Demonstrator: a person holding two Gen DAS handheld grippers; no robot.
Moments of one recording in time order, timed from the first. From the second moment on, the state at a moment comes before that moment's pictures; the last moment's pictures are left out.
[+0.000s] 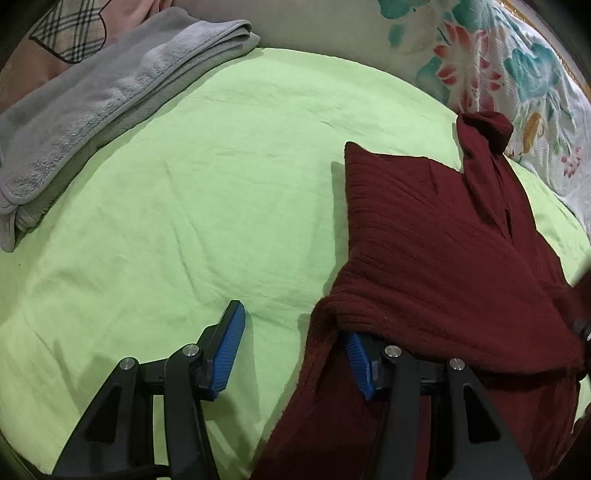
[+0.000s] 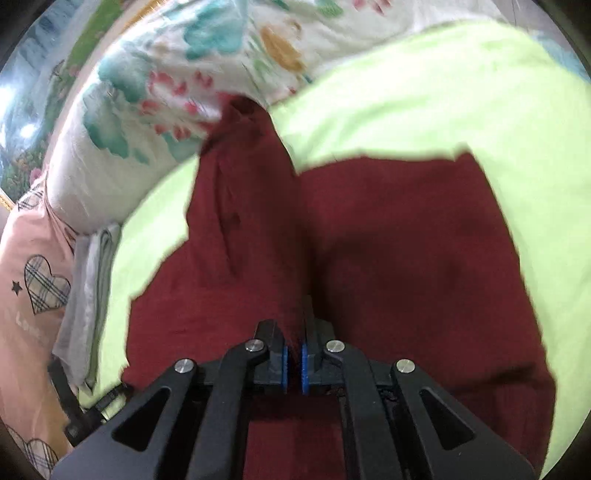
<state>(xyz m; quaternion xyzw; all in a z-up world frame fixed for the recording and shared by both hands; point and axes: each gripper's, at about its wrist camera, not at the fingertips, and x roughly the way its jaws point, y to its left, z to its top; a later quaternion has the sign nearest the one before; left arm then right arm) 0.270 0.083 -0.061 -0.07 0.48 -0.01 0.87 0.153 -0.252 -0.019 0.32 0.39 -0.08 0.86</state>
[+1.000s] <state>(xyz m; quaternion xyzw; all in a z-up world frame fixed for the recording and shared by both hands) 0.246 0.082 0.000 -0.14 0.46 -0.14 0.86 0.157 -0.263 0.015 0.31 0.38 -0.04 0.87</state>
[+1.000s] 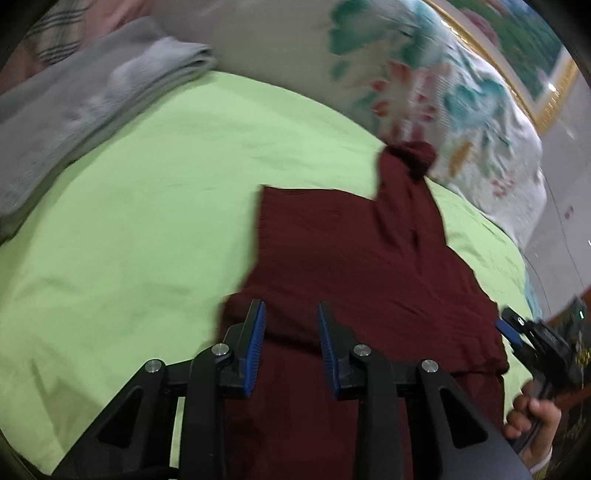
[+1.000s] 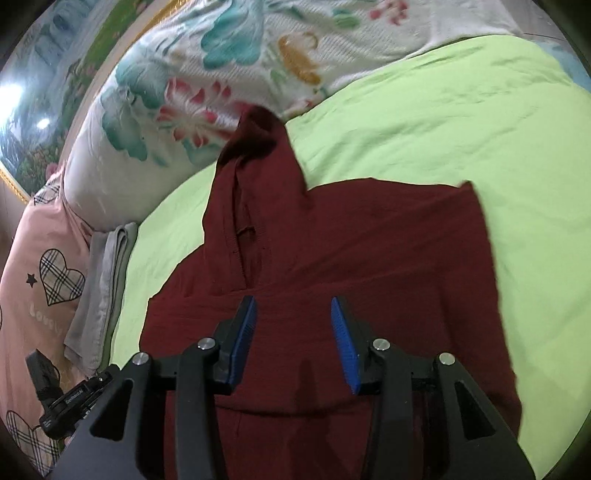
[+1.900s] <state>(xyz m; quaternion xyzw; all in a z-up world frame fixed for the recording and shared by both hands) 0.486 -0.080 0.000 -0.08 0.48 -0.23 0.84 0.360 -0.331 0.004 0.27 0.40 0.02 0.87</state>
